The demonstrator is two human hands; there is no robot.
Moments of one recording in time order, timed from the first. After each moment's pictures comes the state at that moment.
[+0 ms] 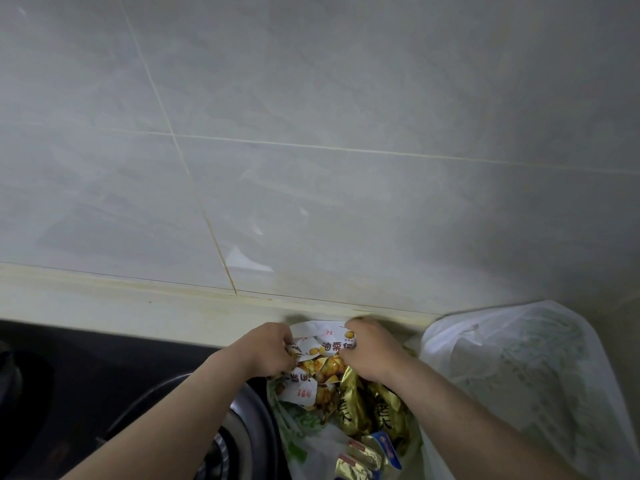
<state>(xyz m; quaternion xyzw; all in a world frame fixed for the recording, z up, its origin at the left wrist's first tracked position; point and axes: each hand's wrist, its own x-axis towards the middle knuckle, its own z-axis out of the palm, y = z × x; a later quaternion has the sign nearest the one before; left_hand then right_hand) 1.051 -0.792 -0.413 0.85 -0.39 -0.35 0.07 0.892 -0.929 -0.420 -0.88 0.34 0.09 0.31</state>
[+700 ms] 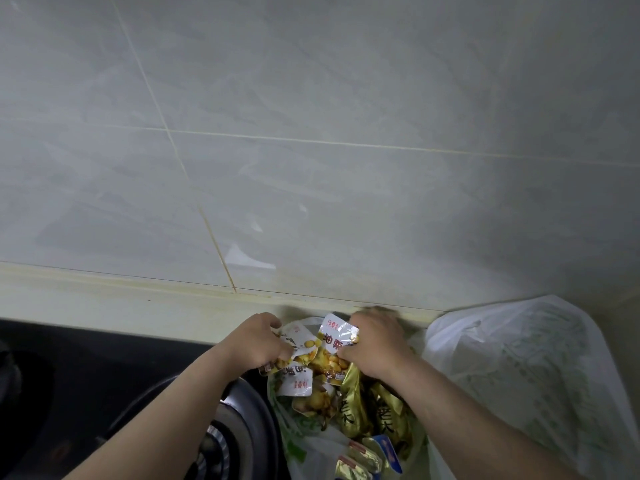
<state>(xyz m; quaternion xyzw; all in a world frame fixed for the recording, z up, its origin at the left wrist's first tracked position) 1.056 -0.779 -0.402 0.84 -0.26 -0.41 0.25 0.891 -0.930 -0.415 -0.92 0.34 0.04 0.20</state>
